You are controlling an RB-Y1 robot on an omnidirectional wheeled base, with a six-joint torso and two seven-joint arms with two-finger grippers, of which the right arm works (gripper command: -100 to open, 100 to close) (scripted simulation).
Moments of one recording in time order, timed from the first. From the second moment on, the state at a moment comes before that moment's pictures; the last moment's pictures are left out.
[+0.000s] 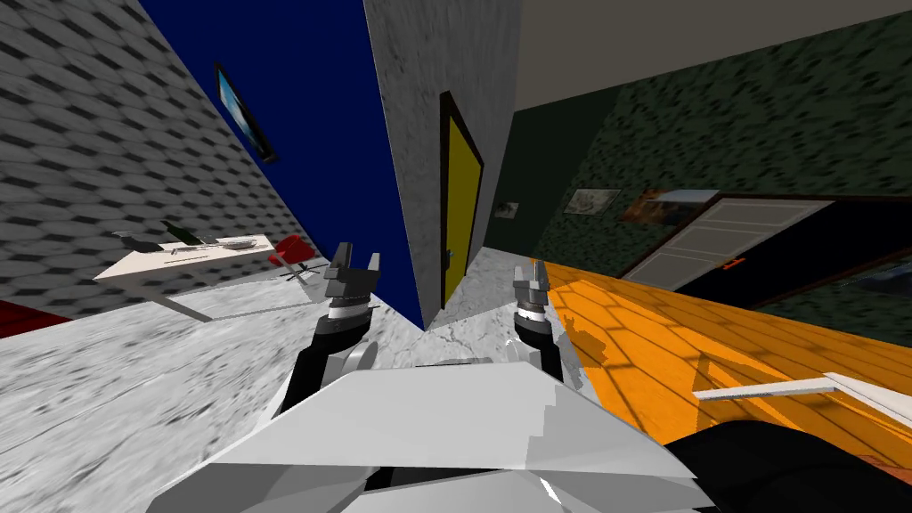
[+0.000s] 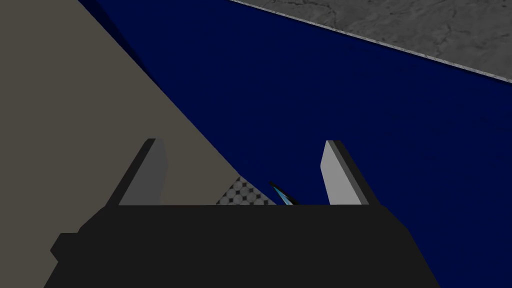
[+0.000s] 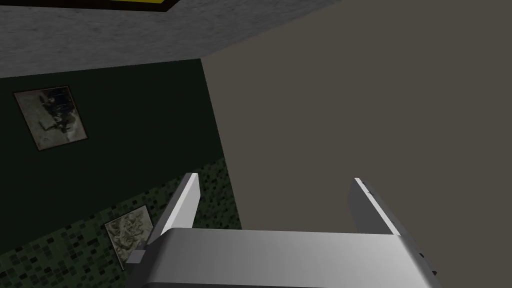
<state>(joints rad) 0.49 0.00 0.01 -2.28 -0.02 -0.56 0.04</state>
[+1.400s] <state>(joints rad) 0.38 -0.05 -0.02 -2.05 0.25 -0.53 0.19</state>
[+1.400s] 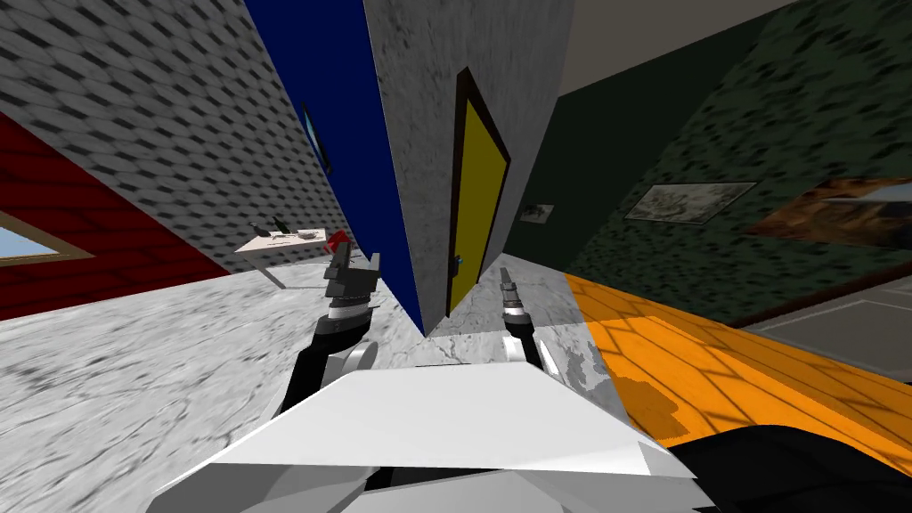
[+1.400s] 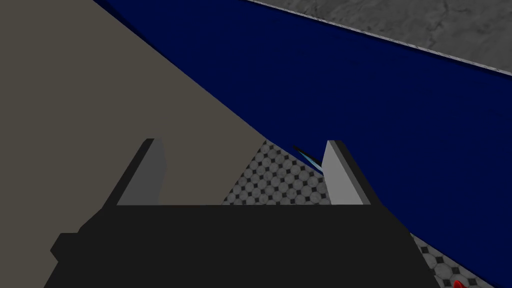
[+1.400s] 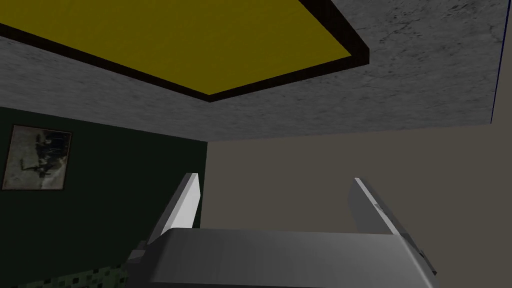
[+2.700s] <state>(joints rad) 0.26 -0.06 -0.07 -1.77 0.55 -0.52 0.37</state>
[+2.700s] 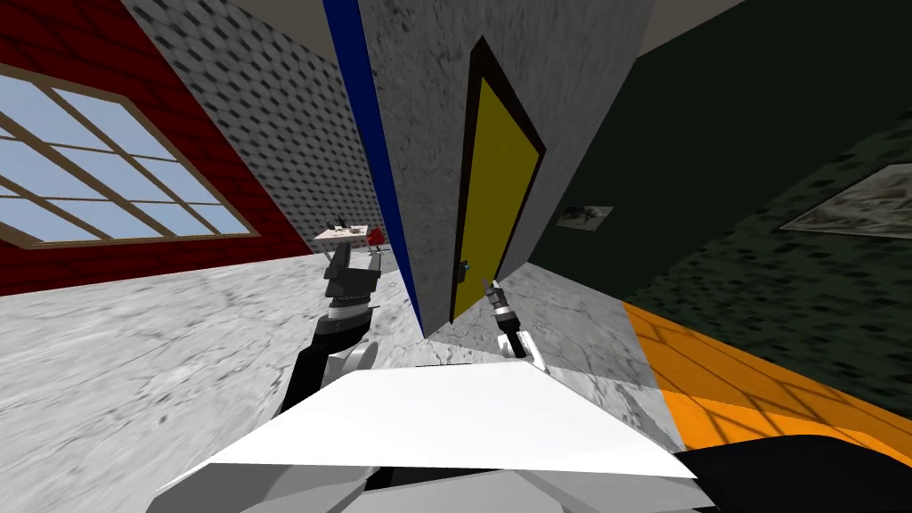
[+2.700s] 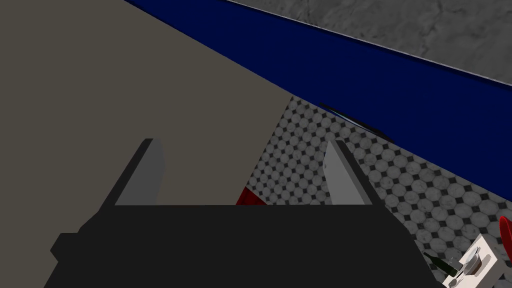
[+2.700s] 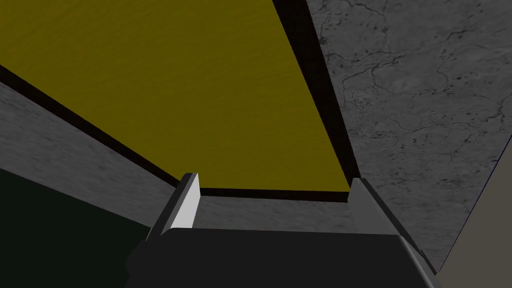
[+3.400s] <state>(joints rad) 0.19 -0.05 -0.09 -1.63 0.70 -0.50 0.46</state>
